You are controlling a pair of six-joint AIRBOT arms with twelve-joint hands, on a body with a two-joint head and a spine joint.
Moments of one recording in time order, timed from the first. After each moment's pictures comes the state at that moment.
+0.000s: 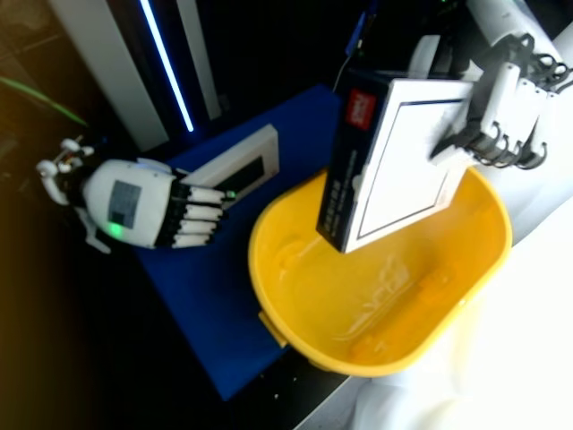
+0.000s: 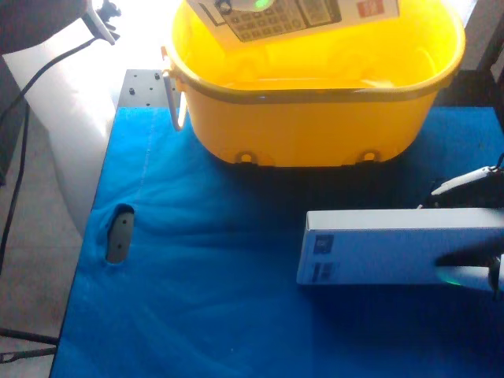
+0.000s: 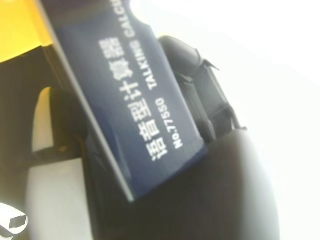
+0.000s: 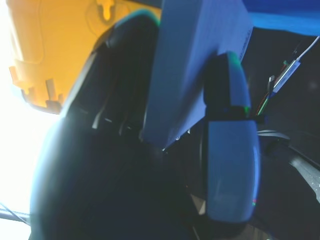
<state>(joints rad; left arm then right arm) 0.22 -1.23 1.41 0.24 -0.36 0.64 -1.23 -0.92 0.97 -2.98 -1.16 2.76</state>
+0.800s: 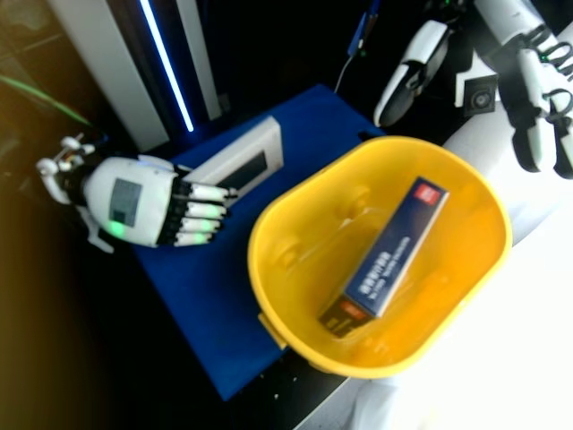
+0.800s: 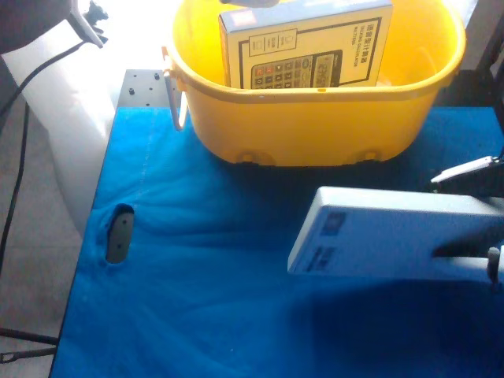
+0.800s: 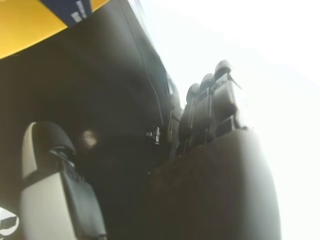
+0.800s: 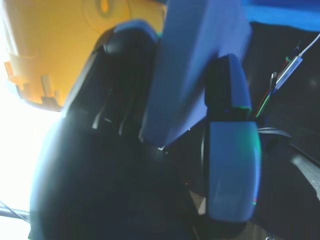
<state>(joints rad) 0.24 -1.19 1.40 0.19 -0.39 0.65 -1.22 -0.91 0.97 -2.98 -1.19 2.79</state>
